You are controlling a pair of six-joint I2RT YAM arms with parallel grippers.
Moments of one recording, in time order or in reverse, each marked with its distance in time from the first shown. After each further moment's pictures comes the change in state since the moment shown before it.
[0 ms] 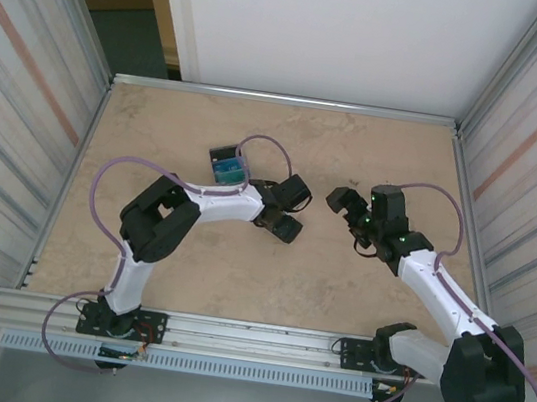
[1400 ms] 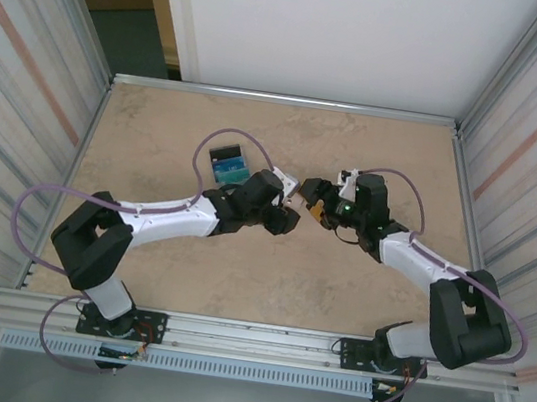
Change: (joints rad) left arm -0.004 -0.409 -0.348 0.402 0.109 -0.004; right arm 0.067 0.277 0.003 0.499 -0.435 0.097
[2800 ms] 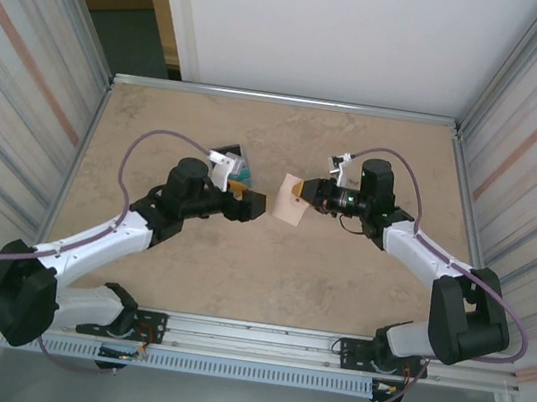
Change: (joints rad) left arm 0.260 -0.445 -0.335 0.242 0.416 -0.202; right arm -0.044 0.007 0.122 -0.060 -0.328 -0.238
